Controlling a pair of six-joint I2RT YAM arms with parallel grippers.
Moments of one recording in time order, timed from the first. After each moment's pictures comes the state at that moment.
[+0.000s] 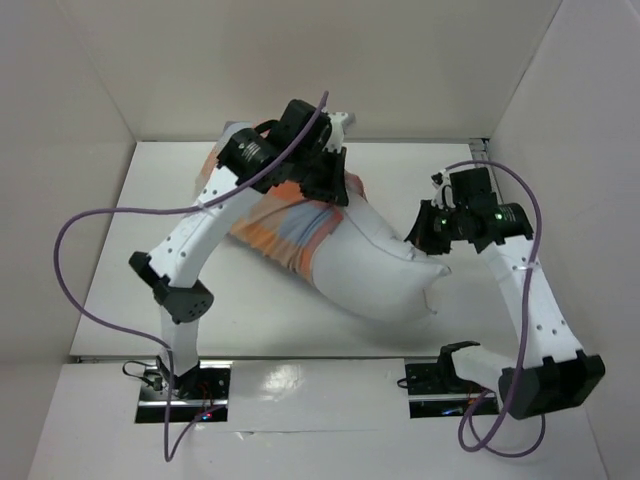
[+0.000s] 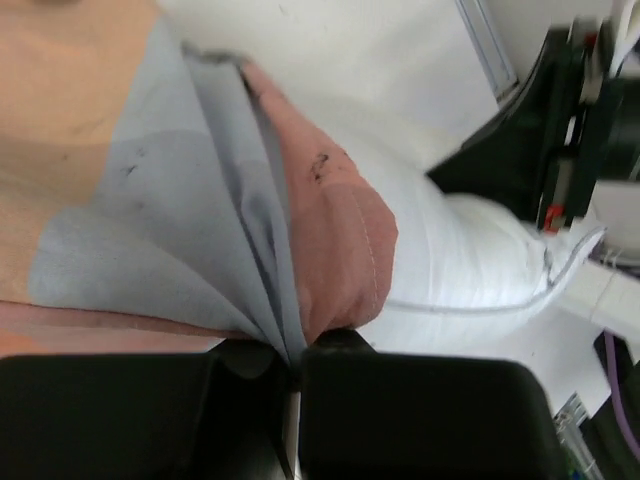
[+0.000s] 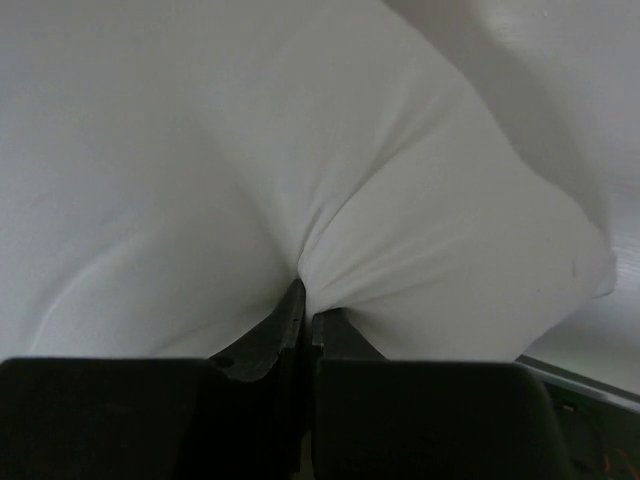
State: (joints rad) left arm -0.79 1.86 2.41 -1.29 0.17 -0.43; right arm 0.17 1.09 1.26 -1.12 -0.39 0.39
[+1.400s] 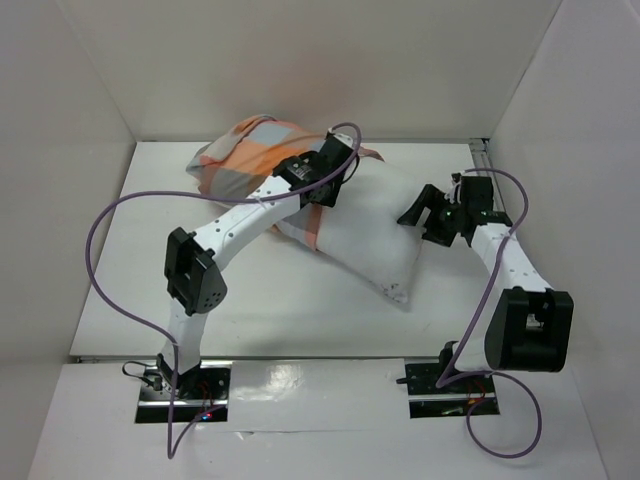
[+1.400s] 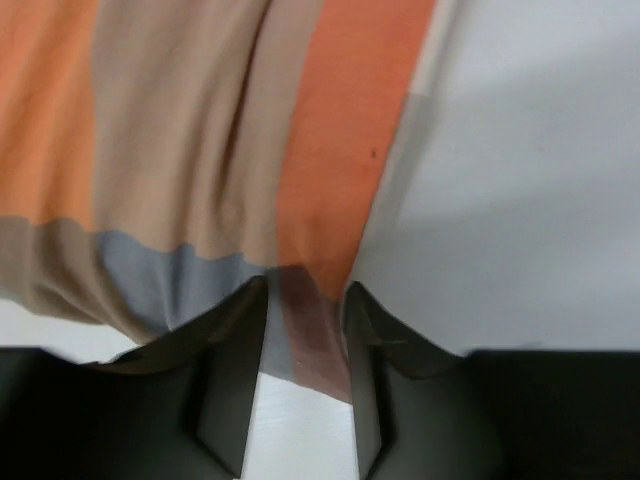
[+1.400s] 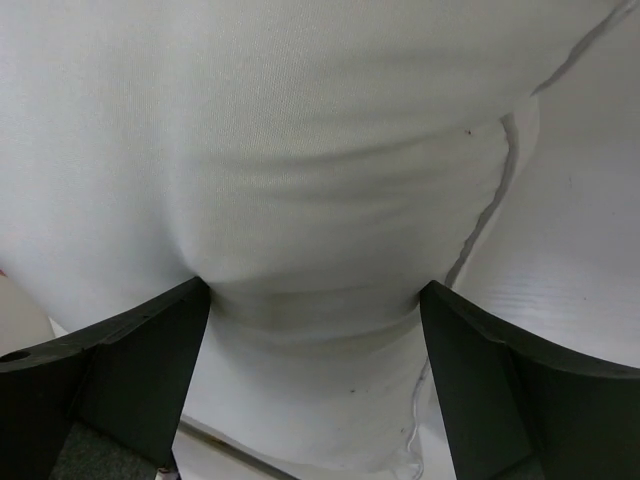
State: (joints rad) left arm -0.75 2.03 2.06 -0.89 -0.45 -0.27; right arm -0.08 1.36 0.96 -0.45 -0.42 0.47
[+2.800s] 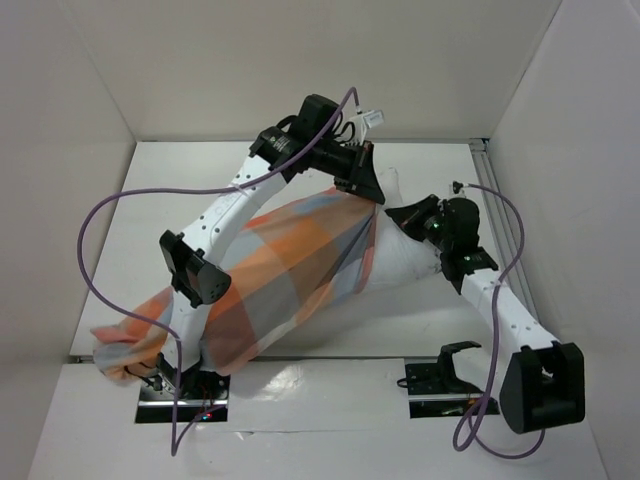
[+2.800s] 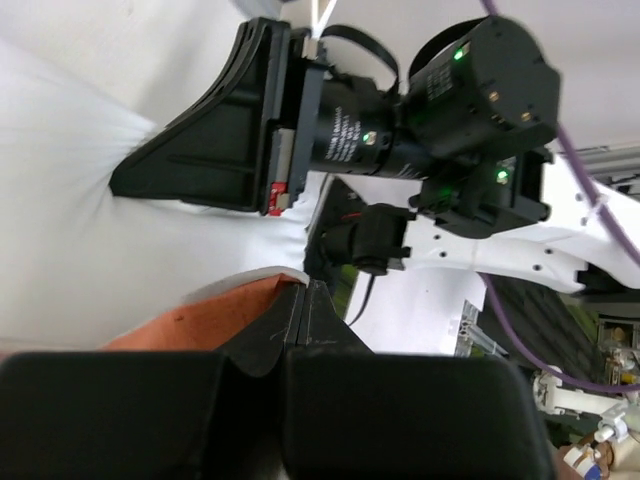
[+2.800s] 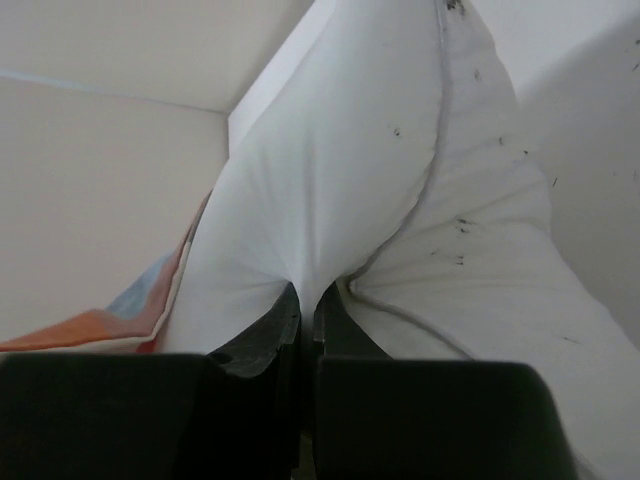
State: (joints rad) left arm -0.67 2.09 2.41 -0.92 0.77 -0.41; right arm 0.14 1.07 0.64 0.13 -0.31 1.04
